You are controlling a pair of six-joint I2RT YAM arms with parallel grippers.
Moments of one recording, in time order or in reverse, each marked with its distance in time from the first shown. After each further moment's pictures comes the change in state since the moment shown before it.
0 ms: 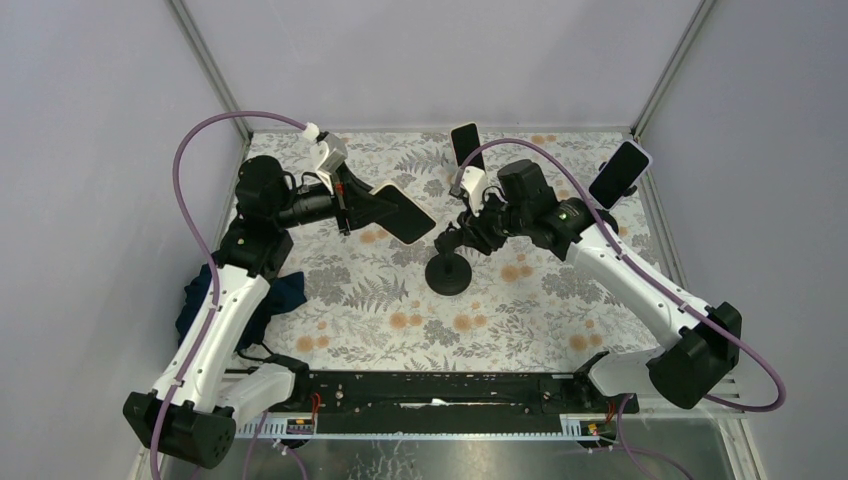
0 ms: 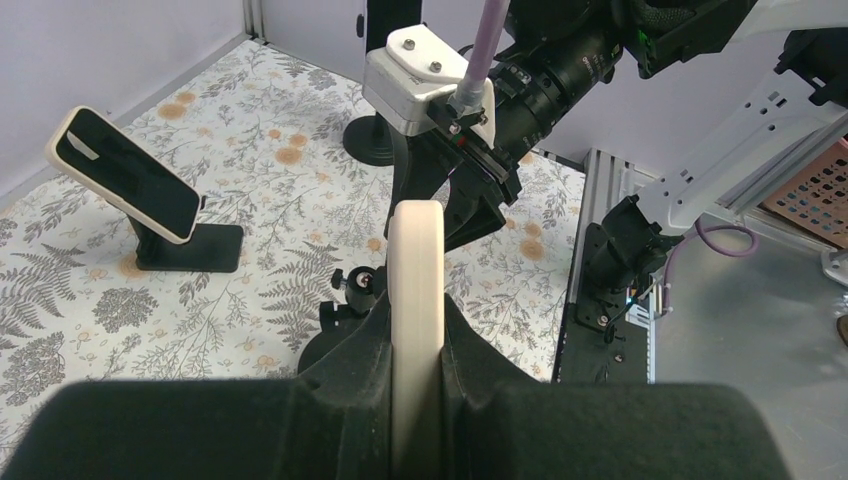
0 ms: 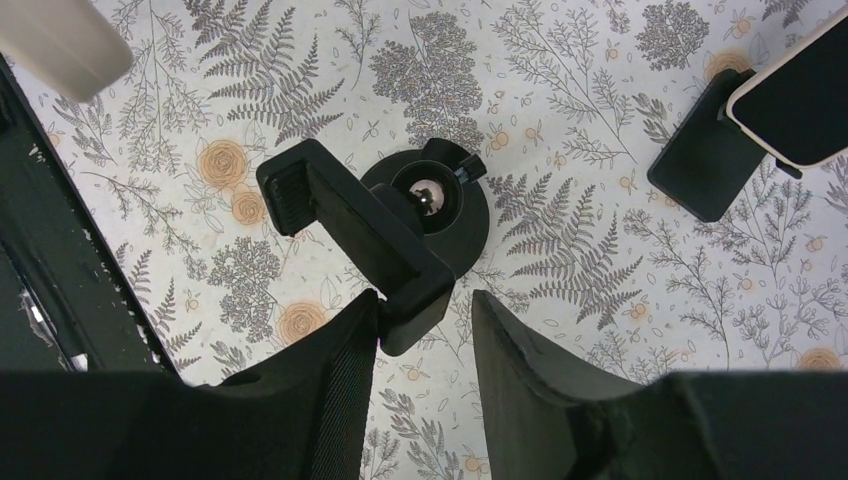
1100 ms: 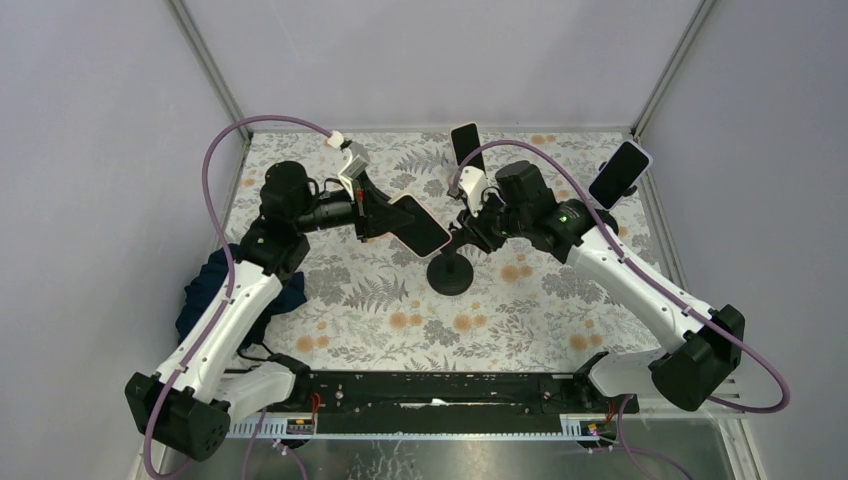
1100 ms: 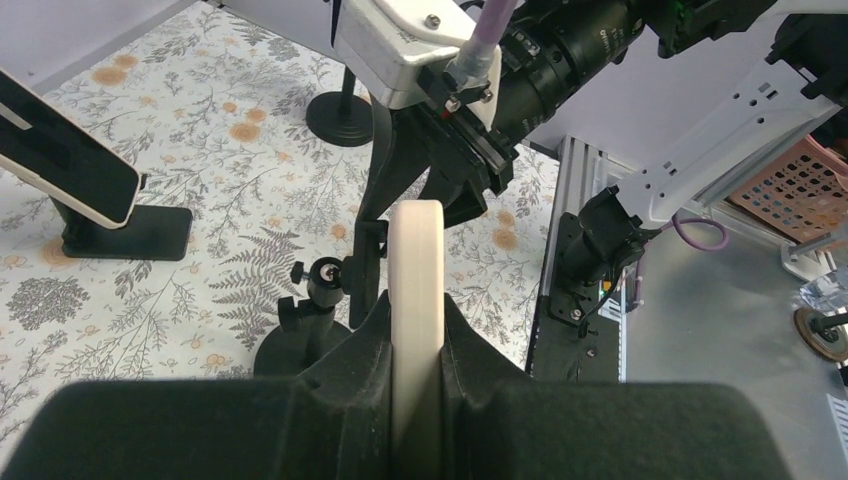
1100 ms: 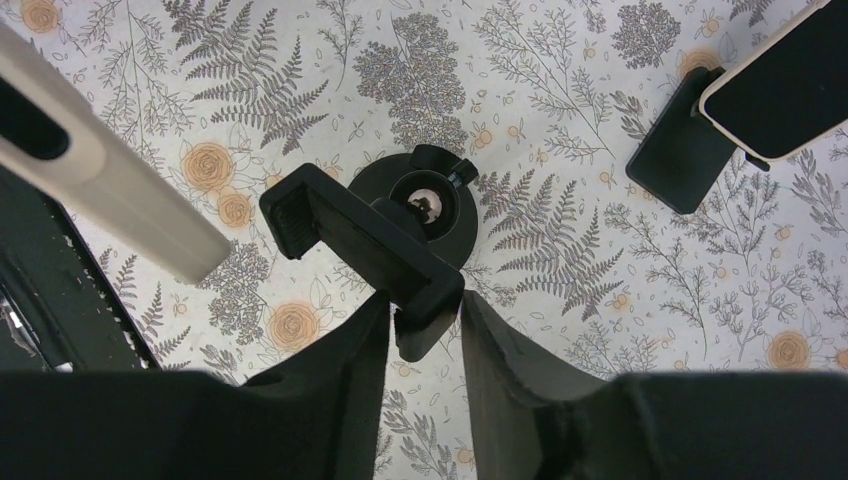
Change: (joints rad) left arm -0.110 0.036 -0.055 0.056 -0.058 -0.047; right arm 0.028 -0.013 0.016 -0.014 0.071 0.007
